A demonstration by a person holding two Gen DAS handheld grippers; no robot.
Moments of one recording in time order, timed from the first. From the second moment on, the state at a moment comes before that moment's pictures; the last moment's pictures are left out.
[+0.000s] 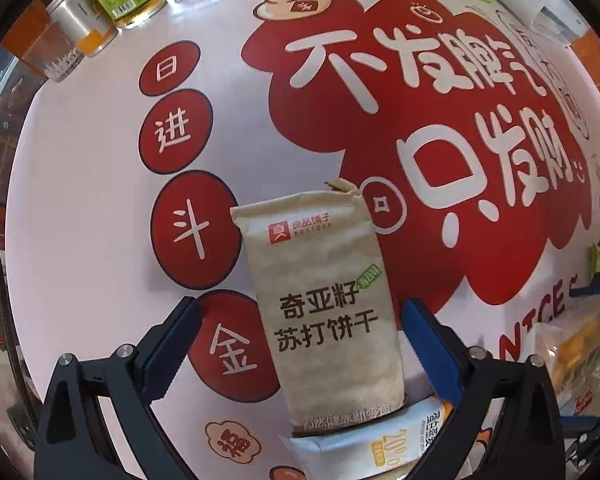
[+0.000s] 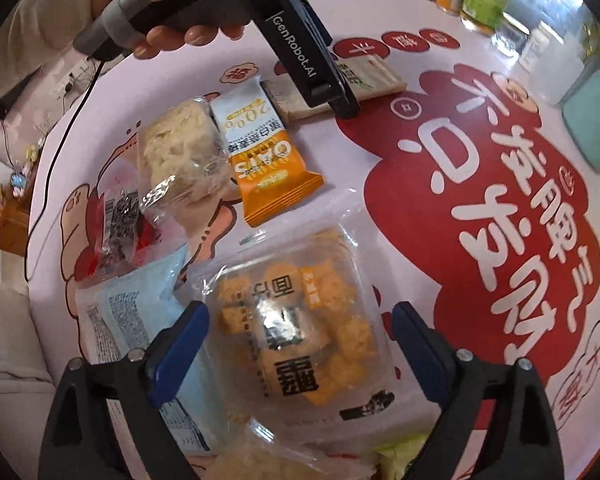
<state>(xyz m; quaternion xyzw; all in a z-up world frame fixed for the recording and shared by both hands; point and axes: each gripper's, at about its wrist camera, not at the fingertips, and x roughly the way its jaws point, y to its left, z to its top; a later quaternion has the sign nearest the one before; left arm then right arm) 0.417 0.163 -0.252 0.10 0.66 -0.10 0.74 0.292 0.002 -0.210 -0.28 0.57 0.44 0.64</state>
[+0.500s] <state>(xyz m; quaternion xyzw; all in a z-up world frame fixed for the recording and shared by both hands) 0.401 0.157 -0.239 0.07 0.66 -0.09 0.75 0.268 0.011 -0.207 -0.30 0.59 0.43 0.62</state>
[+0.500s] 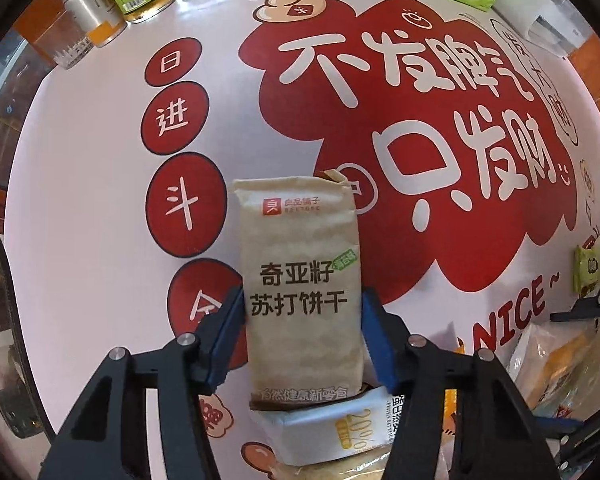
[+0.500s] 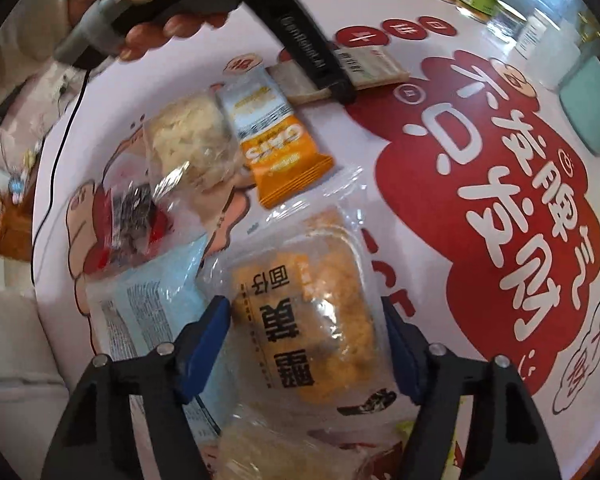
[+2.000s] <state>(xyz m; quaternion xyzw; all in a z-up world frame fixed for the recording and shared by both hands) 0.132 -0.084 0.006 0.11 0.43 -0.25 0.86 0.069 -0.206 0.013 0.02 0.39 0.06 0.92</state>
